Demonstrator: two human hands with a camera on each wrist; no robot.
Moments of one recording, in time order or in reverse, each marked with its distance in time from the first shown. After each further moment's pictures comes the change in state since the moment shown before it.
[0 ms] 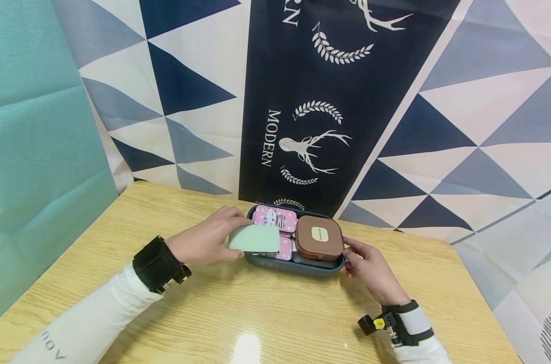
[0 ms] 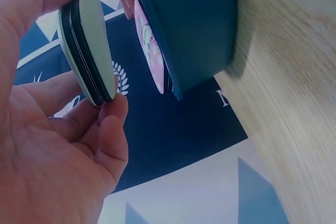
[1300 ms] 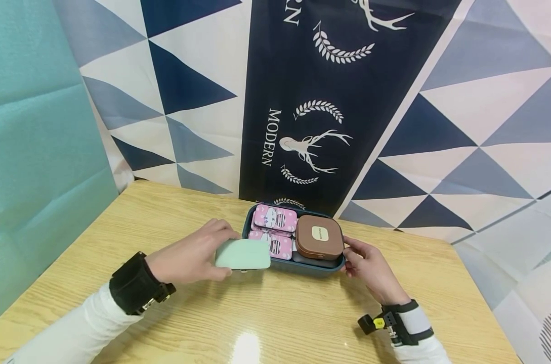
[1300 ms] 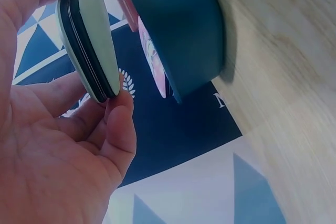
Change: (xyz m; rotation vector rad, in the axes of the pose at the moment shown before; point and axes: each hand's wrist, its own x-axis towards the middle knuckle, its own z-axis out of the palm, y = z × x) left_hand -0.040 0.009 -0.001 -0.027 -0.014 0.002; right_hand 0.000 -0.002 0.001 0.000 0.000 0.009
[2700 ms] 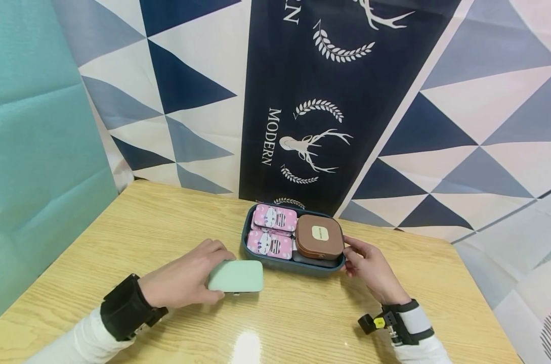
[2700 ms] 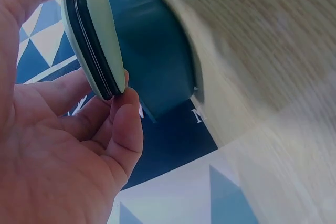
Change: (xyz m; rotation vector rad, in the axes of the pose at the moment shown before) left_hand -0.030 0.003 0.023 -0.011 -0.068 -0.065; right_hand 0.001 0.001 0.000 -0.011 0.008 0.002
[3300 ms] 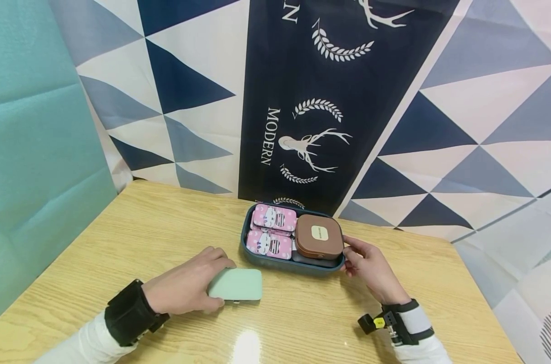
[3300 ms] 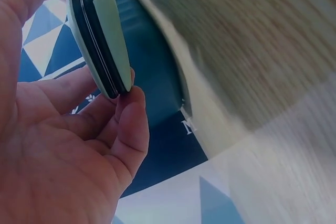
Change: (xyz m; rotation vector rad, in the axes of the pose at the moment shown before) left_hand -0.003 0.001 0.013 0.002 -0.020 -0.004; right_hand 0.000 0.001 -0.001 0.001 -0.004 -0.008
